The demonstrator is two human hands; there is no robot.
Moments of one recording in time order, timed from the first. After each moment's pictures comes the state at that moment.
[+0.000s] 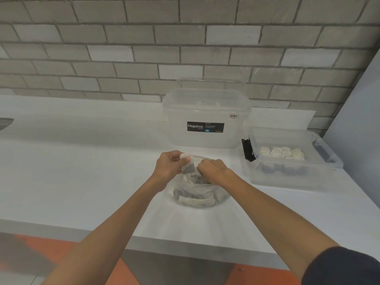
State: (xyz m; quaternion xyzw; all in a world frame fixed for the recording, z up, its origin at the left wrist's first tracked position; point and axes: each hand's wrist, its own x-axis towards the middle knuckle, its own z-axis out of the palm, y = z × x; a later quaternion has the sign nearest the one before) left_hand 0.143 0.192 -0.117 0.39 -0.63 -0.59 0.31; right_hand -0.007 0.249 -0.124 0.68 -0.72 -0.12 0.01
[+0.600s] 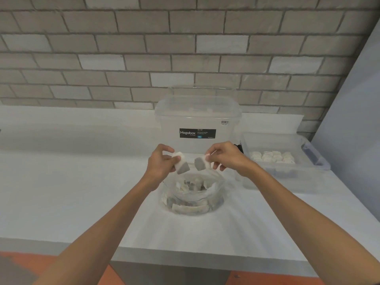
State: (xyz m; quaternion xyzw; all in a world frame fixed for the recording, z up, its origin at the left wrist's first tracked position) left_hand 0.137 0.181 -0.097 0.41 -0.65 -0.53 0.34; right_hand -0.055 0.285 -0.067 0.49 -0.72 0.39 -0.30
